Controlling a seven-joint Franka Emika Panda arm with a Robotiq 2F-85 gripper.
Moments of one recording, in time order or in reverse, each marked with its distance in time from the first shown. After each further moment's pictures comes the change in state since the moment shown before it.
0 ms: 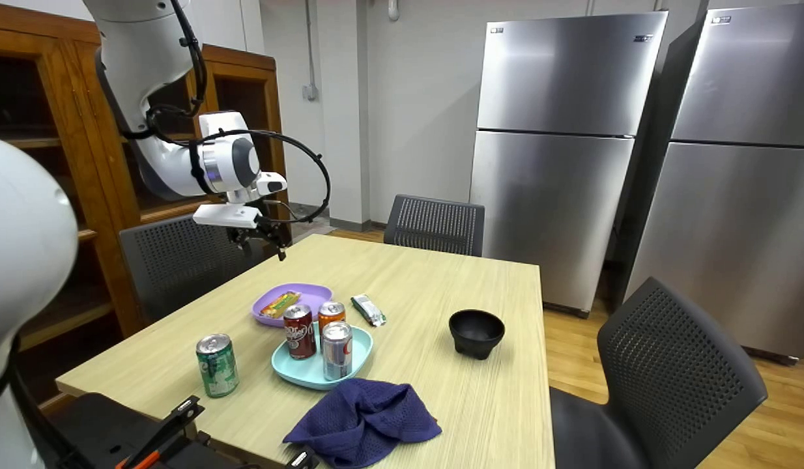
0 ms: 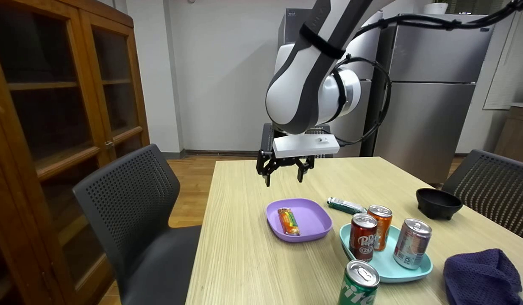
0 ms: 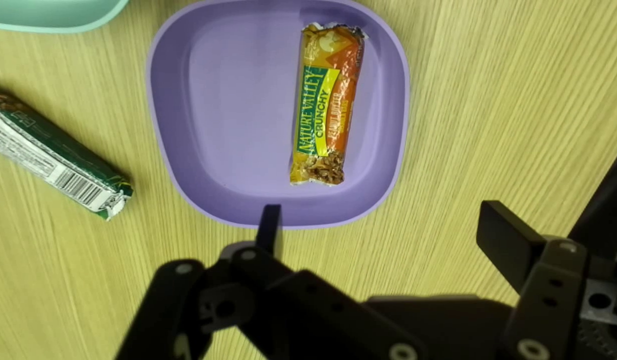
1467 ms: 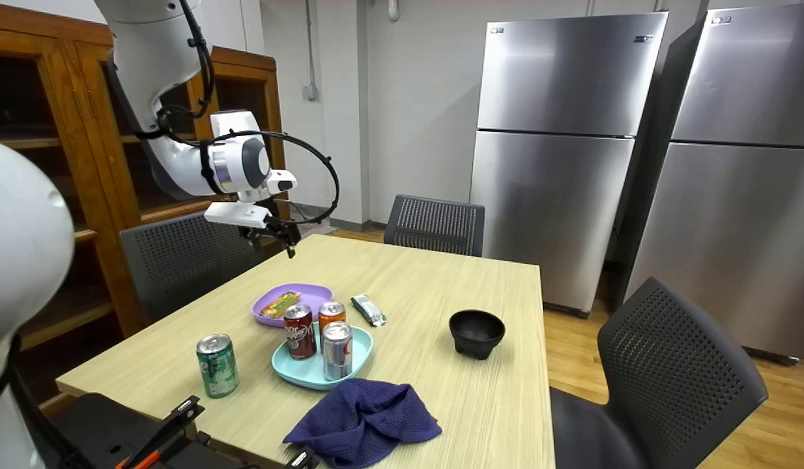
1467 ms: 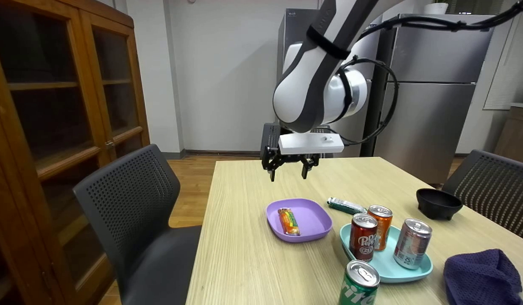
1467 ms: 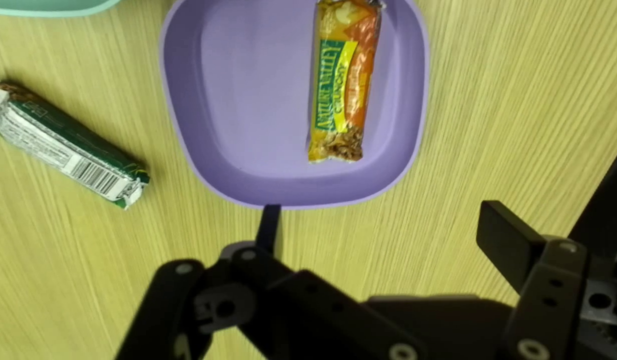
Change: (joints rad) arm -0.041 0.000 0.003 0.000 0.020 0.043 -0.004
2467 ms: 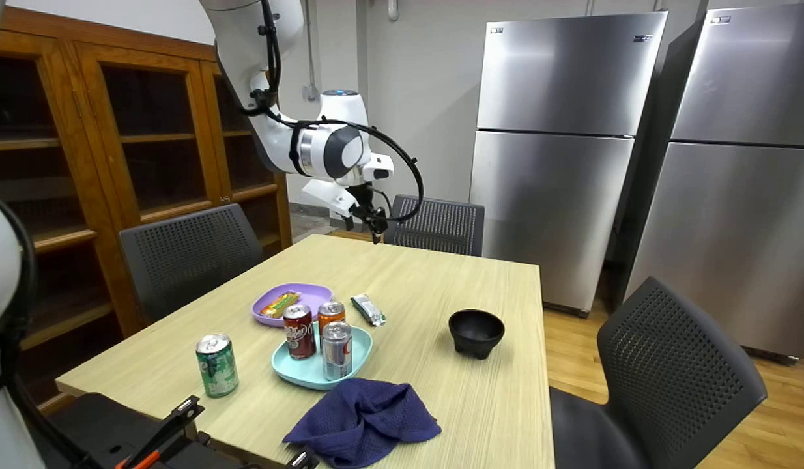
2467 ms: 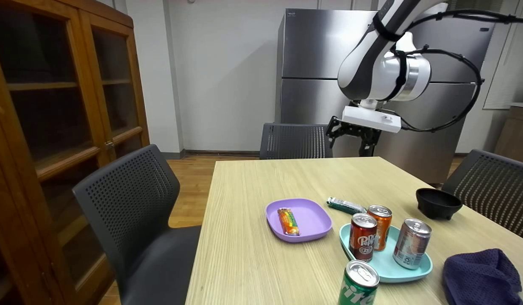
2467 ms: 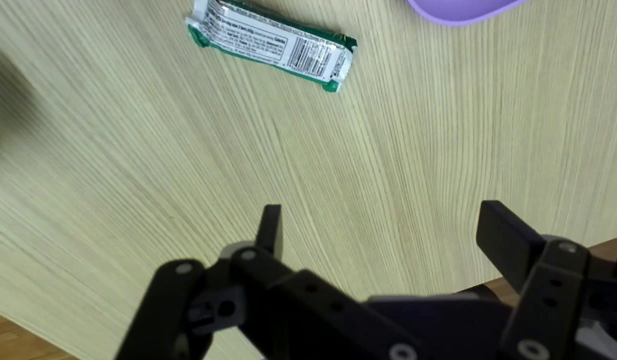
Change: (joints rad) arm -0.362 -0.019 0.041 0.075 0.239 0.018 -0.127
